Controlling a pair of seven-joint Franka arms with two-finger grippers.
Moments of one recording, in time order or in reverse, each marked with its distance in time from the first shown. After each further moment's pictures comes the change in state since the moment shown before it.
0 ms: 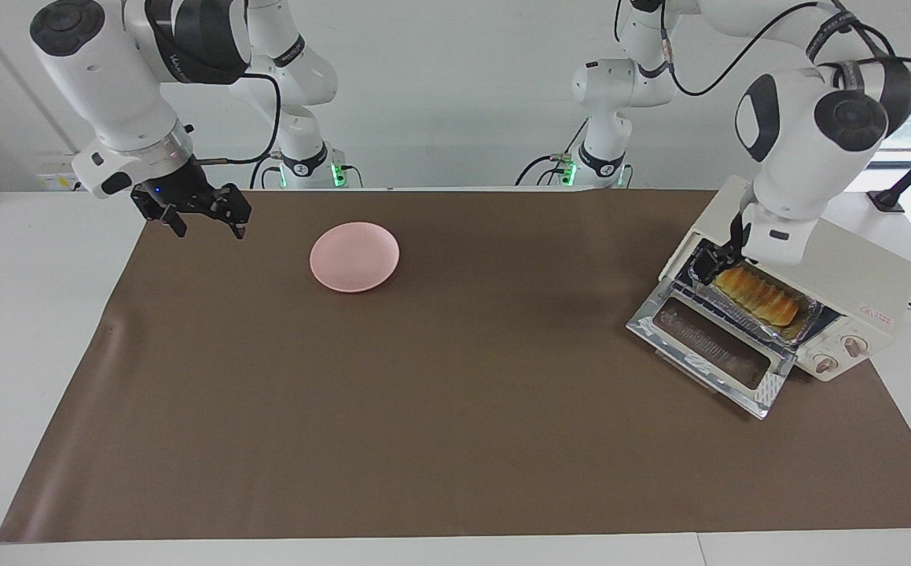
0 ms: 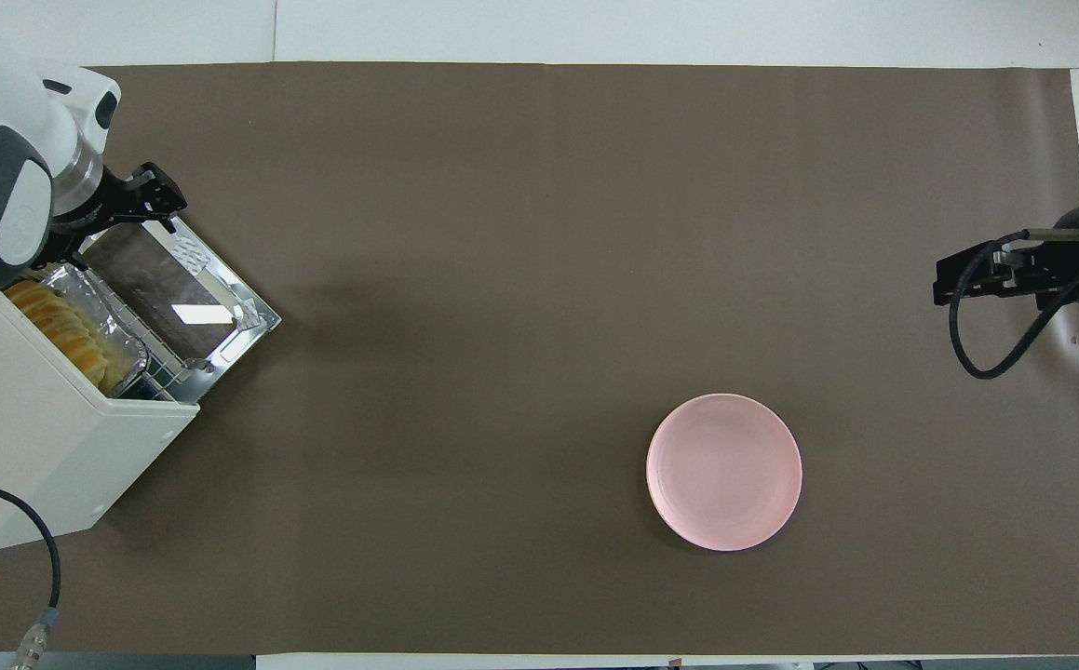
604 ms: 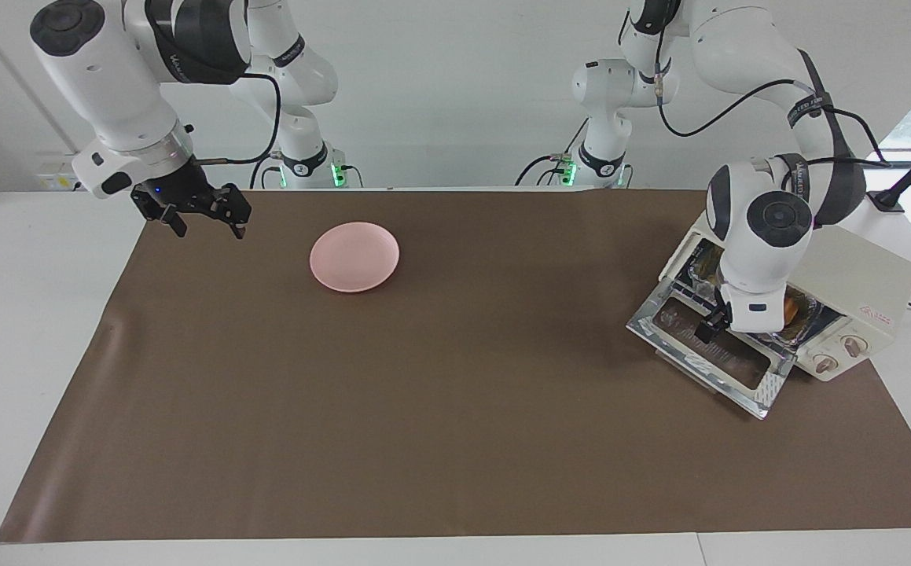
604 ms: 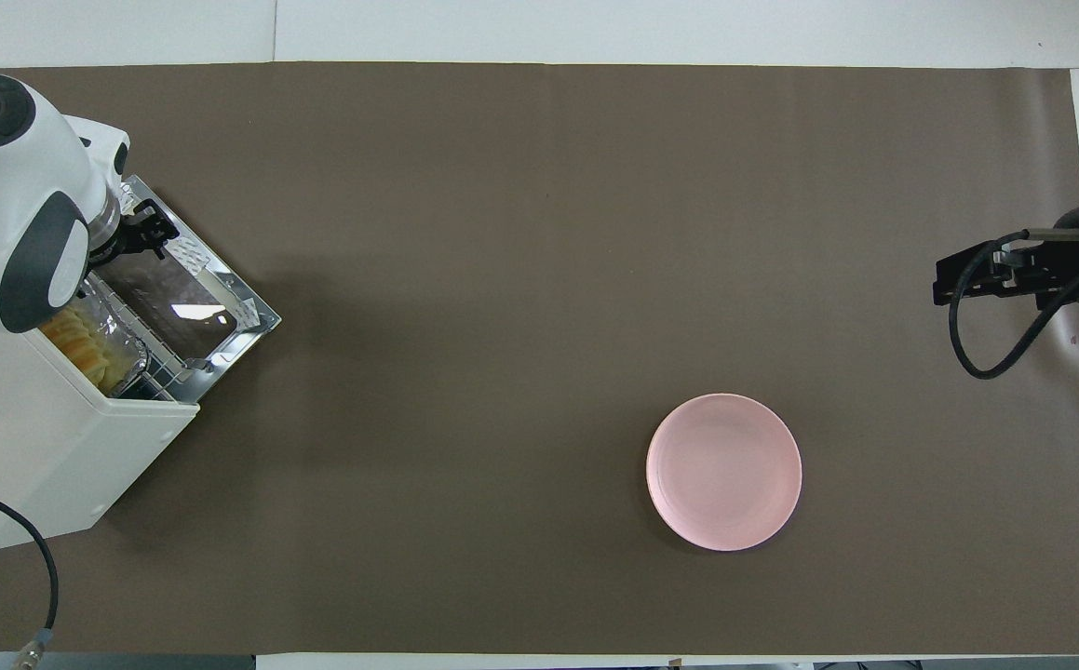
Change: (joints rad) left arm 0.037 -0.029 0.020 -0.199 0.083 0.166 -0.066; right arm 0.000 0.000 0.000 0.000 0.000 0.000 0.000
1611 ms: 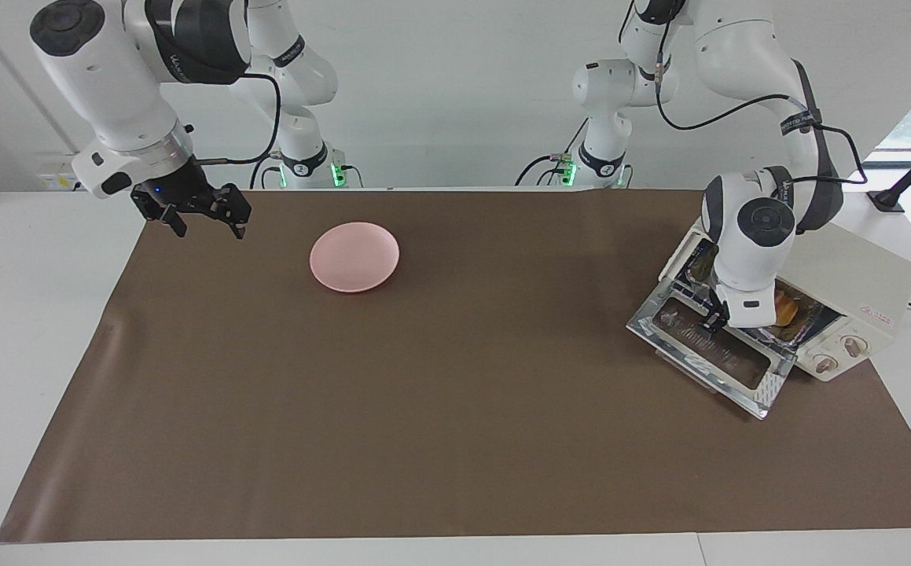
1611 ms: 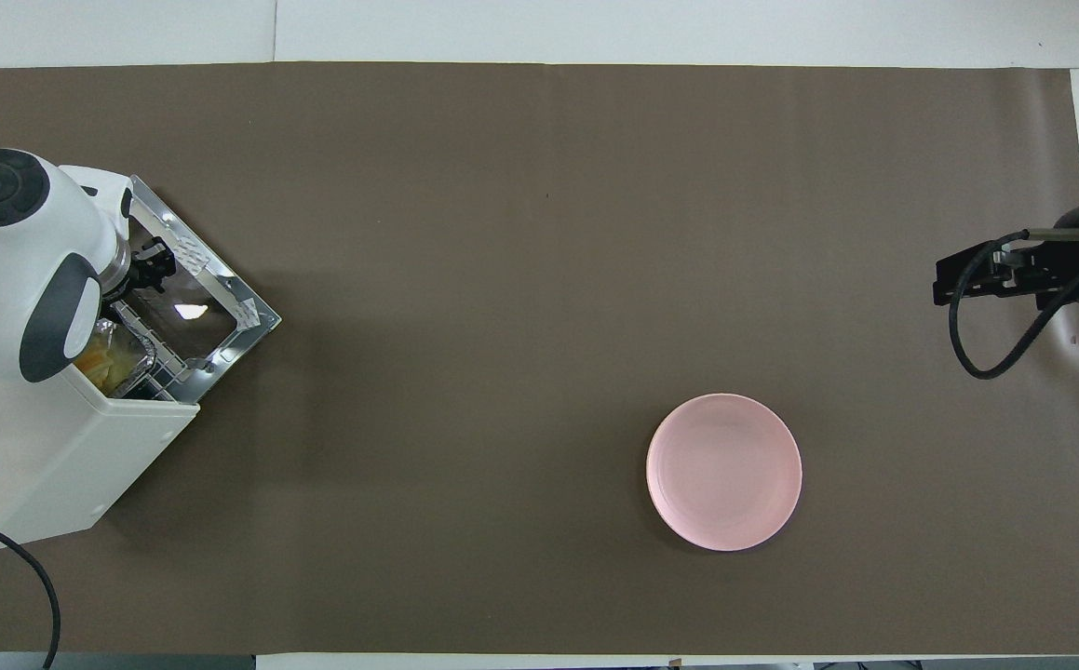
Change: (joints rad) left arm 0.031 -0.043 0.007 -0.194 0.009 0.199 -0.073; right arm 0.000 0.000 0.000 0.000 0.000 0.000 0.000
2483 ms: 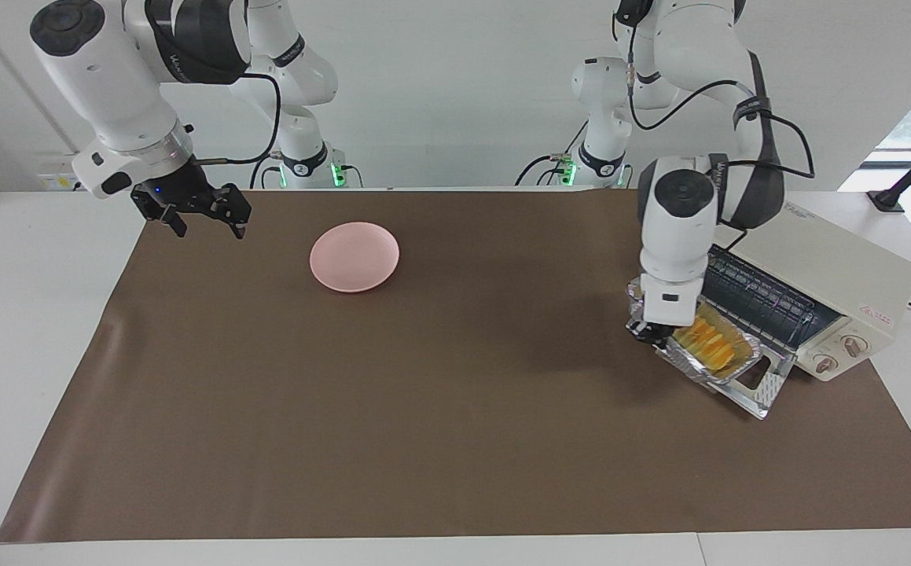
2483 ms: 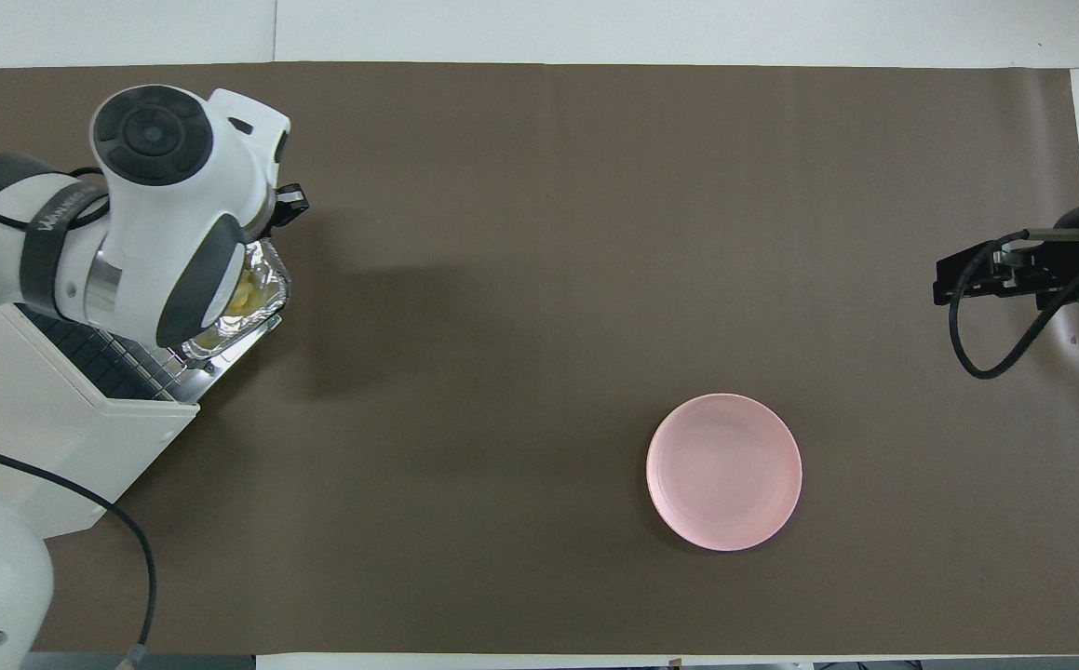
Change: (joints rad) left arm -0.297 0.077 -0.040 0.276 -0.085 -0.083 0.070; right arm 0.000 0.000 0.000 0.000 0.000 0.000 0.000
